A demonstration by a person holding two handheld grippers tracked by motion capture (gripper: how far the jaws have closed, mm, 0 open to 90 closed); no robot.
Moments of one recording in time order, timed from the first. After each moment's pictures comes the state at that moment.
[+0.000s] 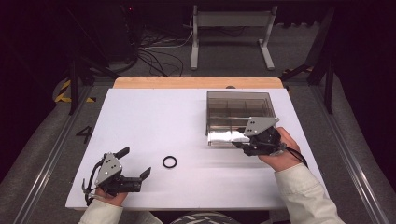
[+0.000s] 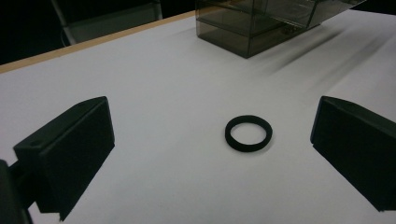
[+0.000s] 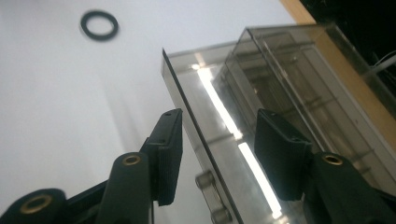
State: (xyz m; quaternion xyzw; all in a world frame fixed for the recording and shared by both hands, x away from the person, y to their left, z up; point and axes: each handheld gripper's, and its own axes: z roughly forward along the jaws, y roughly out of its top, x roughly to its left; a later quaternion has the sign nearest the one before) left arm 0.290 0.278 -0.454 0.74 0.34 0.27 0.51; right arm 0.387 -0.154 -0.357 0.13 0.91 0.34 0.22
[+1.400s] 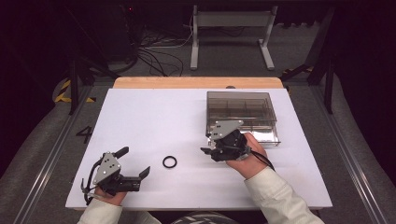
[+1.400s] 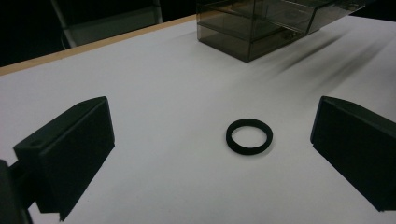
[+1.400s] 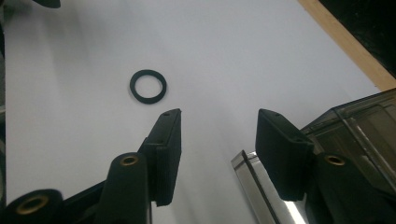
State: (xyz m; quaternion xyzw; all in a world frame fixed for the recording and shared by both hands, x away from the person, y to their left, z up) left arm 0.290 0.280 -0.453 0.74 0.35 0.27 0.51; right arm 0.378 -0.072 -0.367 0.13 0.90 0.37 0.17
